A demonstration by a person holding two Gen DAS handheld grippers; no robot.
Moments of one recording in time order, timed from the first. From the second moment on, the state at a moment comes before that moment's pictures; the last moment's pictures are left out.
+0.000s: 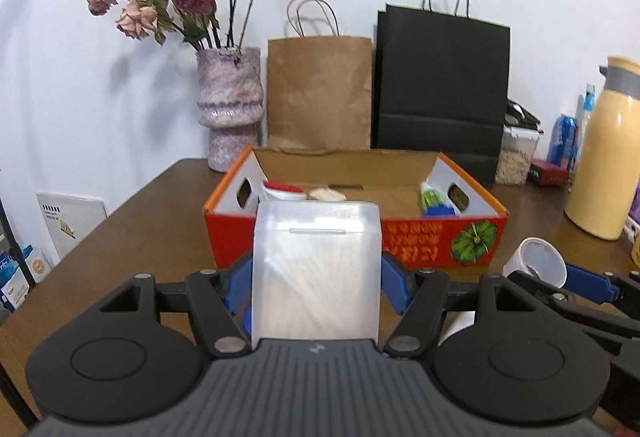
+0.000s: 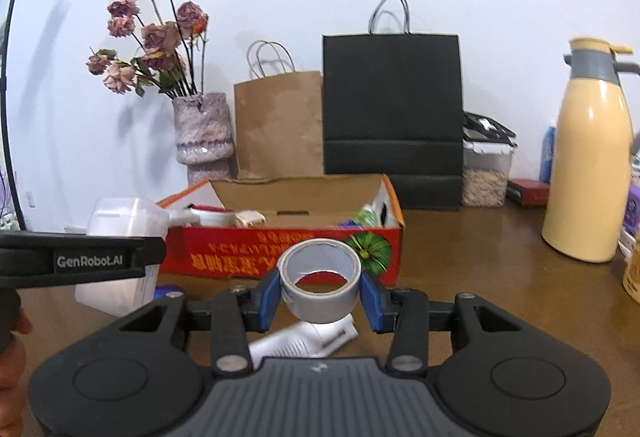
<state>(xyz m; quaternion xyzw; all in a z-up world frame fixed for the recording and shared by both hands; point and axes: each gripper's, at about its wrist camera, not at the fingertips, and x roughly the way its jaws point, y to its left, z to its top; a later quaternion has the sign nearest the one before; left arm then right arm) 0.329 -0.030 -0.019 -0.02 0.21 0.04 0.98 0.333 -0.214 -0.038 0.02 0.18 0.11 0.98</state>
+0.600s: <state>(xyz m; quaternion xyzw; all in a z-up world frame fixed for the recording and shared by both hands) 0.380 -0.014 0.017 -0.05 0.17 0.06 0.98 0.387 -0.187 -0.013 0.01 0.15 0.11 0.98</state>
